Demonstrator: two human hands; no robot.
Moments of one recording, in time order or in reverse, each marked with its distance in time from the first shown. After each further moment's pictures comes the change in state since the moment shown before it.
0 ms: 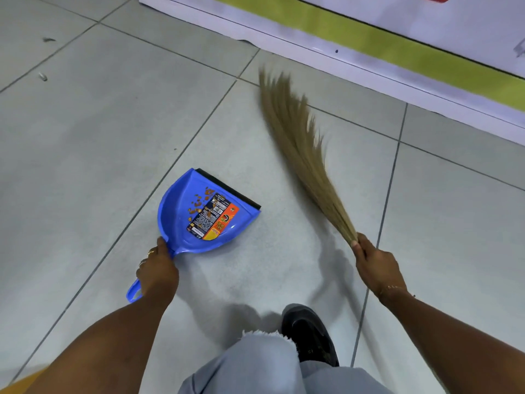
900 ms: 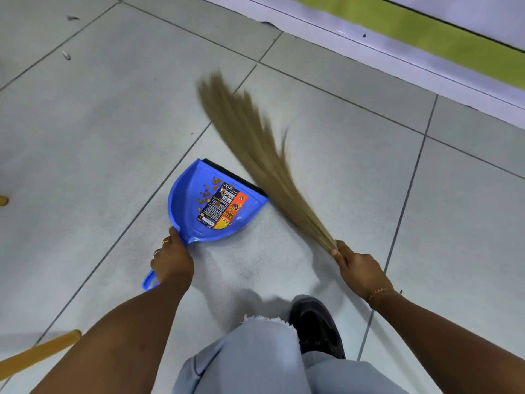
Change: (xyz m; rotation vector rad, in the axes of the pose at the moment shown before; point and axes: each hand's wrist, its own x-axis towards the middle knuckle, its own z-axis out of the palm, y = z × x) left_hand -0.013 0.004 0.006 -0.015 0.007 -0.113; right_hand -0.004 -0.018 0.035 -0.086 -0.242 -0.199
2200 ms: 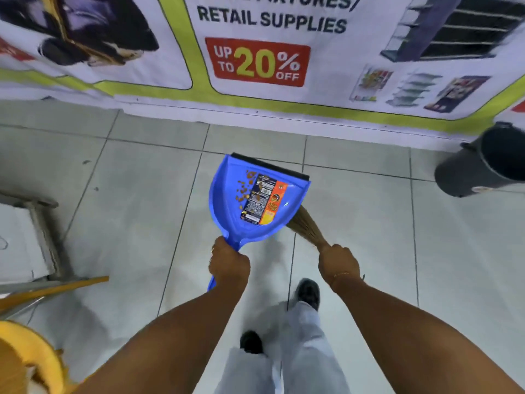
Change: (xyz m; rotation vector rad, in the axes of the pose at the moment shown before) left_hand -0.405 0.256 -0.450 -0.314 -0.111 0.147; right_hand -0.358 -0.078 -0.435 -0.096 -0.024 0.341
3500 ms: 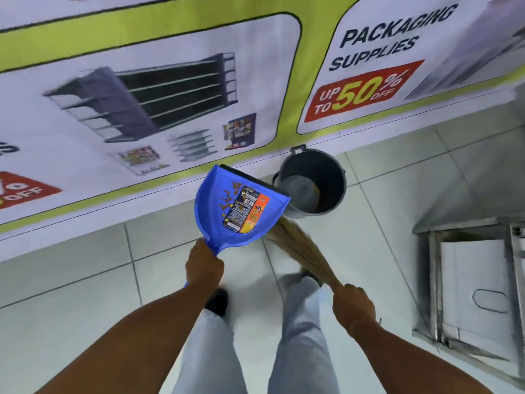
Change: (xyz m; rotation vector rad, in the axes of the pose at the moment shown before) left_hand -0.086 0.567 0.504 0.459 -0.412 0.380; right_hand 0.205 0.654 -0.139 0.296 -0.225 0.519
